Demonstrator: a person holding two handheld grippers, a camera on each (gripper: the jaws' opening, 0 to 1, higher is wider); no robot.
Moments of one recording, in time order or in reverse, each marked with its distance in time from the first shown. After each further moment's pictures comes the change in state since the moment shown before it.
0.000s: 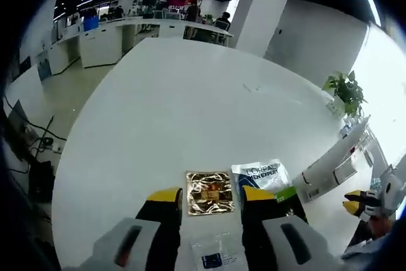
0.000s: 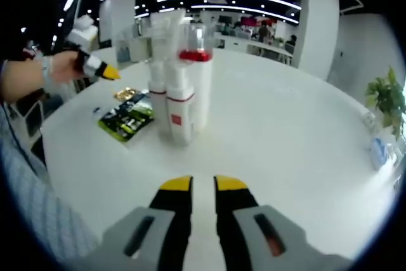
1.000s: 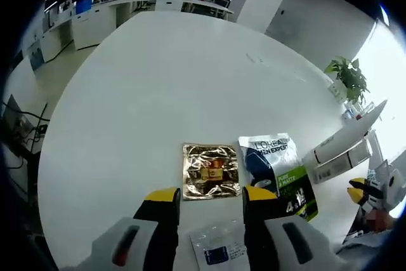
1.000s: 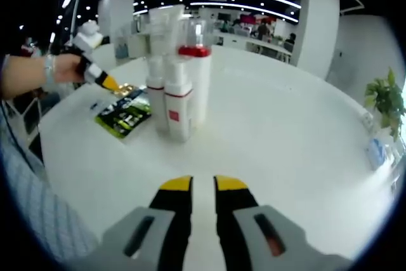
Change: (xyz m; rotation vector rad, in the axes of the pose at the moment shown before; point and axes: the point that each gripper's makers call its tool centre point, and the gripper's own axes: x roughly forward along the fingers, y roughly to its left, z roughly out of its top) left arm 0.035 0.007 -0.051 -0.013 0.271 -0.025; right arm 0.002 -0.002 -0.007 -0.021 0.043 -0.024
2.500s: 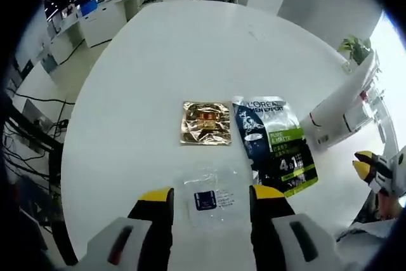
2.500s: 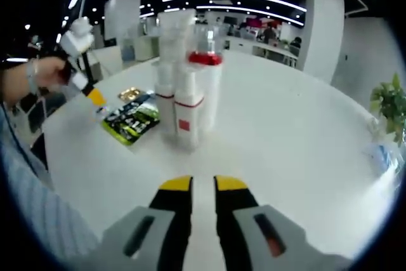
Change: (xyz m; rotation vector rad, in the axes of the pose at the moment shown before) left arm -0.042 -0.005 -0.037 0.038 0.055 0.155; right arm 0.006 0.010 0.010 -0.013 -0.022 0.041
